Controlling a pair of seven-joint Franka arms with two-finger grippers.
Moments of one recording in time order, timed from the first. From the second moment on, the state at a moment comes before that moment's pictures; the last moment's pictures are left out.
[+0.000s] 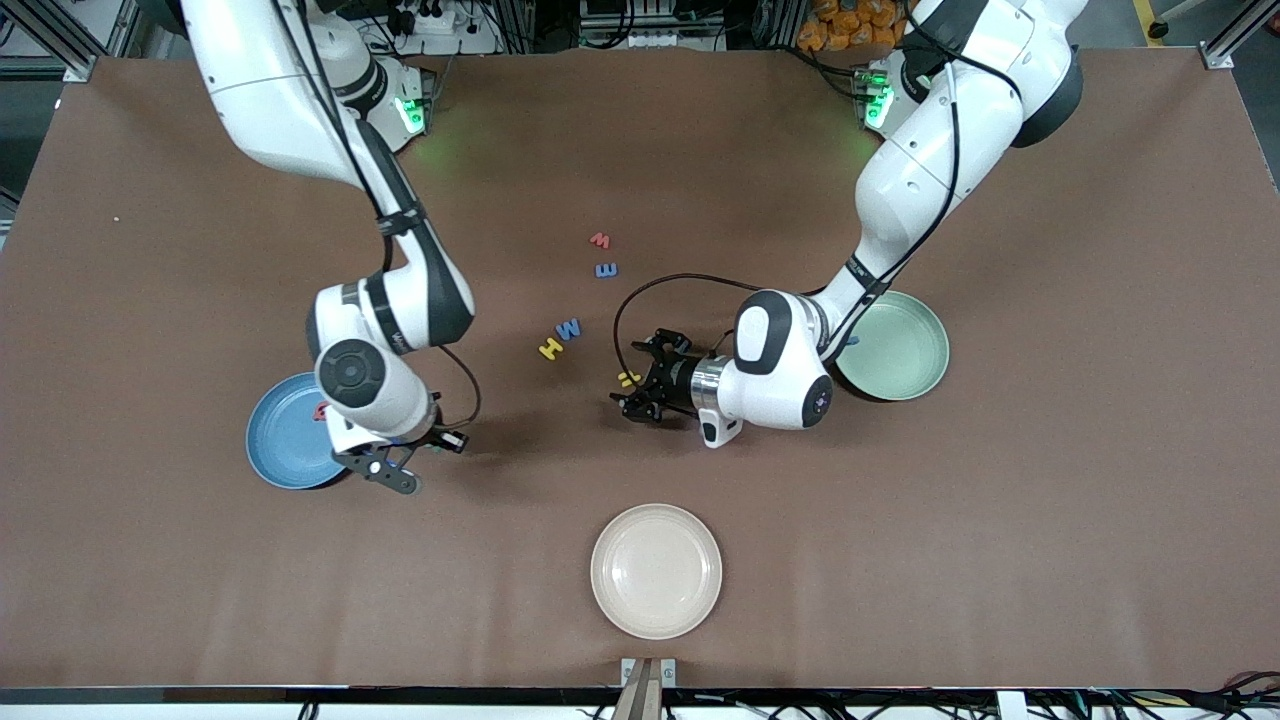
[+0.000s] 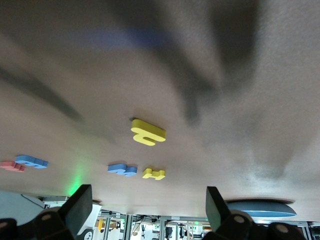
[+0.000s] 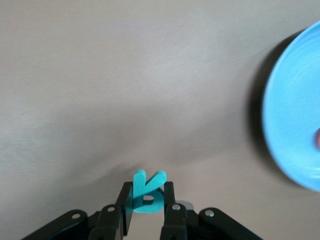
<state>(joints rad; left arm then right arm) -0.28 1.00 -0.45 -1.40 -0.77 2.30 -1.18 0.44 0.63 -0.18 -1.64 0.05 2.19 0.64</state>
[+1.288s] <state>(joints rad) -0.36 1.04 -0.38 -1.40 -0.77 2.27 -1.08 0.15 0.61 -0.19 -1.64 0.06 2.11 0.01</state>
